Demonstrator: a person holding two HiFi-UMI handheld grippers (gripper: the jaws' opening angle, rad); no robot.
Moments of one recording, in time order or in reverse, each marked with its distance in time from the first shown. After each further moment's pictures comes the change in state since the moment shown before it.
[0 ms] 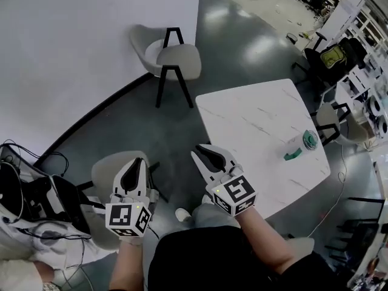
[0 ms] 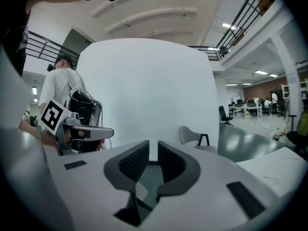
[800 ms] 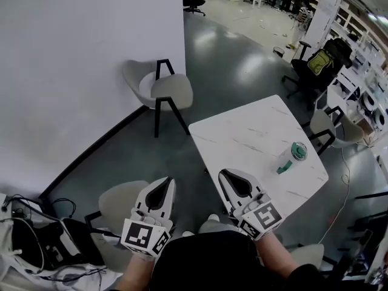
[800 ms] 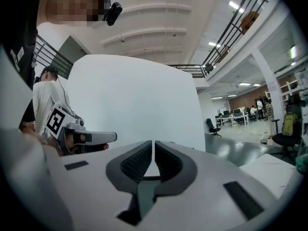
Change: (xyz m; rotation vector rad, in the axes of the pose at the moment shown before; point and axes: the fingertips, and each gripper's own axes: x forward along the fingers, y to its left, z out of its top) left arm 0.020 -0.114 0.075 0.061 -0.093 -0.346; right arm -0.098 -0.044 0.069 0.028 -0.193 -0.159
